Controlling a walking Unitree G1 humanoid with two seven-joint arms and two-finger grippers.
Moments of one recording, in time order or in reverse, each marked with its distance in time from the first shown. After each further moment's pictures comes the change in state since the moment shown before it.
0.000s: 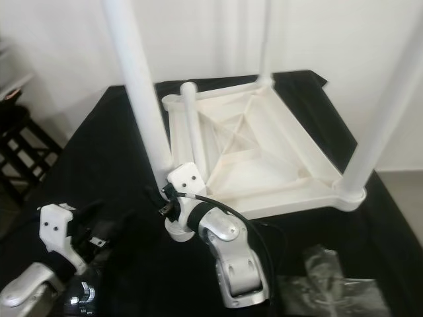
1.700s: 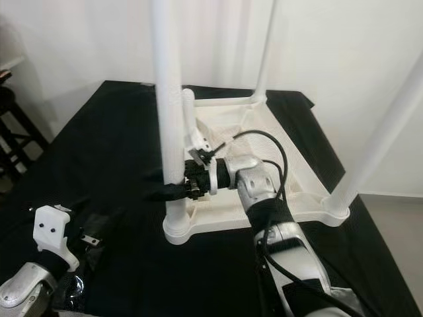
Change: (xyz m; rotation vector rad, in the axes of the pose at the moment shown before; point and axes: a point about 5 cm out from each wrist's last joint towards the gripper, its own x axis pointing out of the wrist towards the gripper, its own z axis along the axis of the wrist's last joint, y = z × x) left arm -0.002 0.013 -0.005 0.141 -0.033 0.106; right arm 0.019 -0.074 0.030 0.039 -0.071 0.952
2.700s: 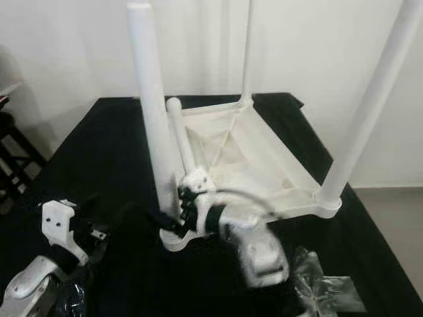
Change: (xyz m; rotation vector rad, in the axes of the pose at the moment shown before) left arm 0.012 -0.003 0.002 -0.086 -0.037 -0.052; right arm 0.009 0.051 -0.012 -0.053 0.071 -0.382
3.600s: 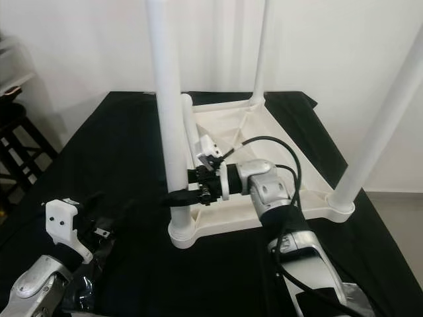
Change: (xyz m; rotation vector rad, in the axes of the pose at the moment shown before) left arm 0.001 -0.004 -0.002 -0.019 -0.006 0.013; right arm -0.013 -0.049 -0.005 0.082 0.000 0.330
